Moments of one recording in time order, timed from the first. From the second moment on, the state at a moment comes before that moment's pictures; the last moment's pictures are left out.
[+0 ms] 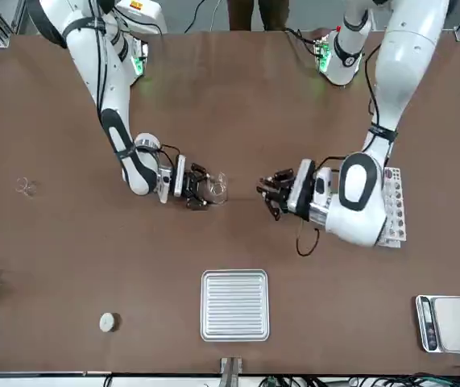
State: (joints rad) left arm -0.14 0.63 -0.27 -1.50 -0.98 1.74 2.08; right arm 0.36 0.71 0.11 -2.07 1.95 2.15 -2.71
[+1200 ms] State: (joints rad) left arm -0.27 0.56 -0.25 -1.61 -0.98 1.94 1.99; right arm 0.36 0.71 0.11 -2.07 1.99 2.15 -2.71
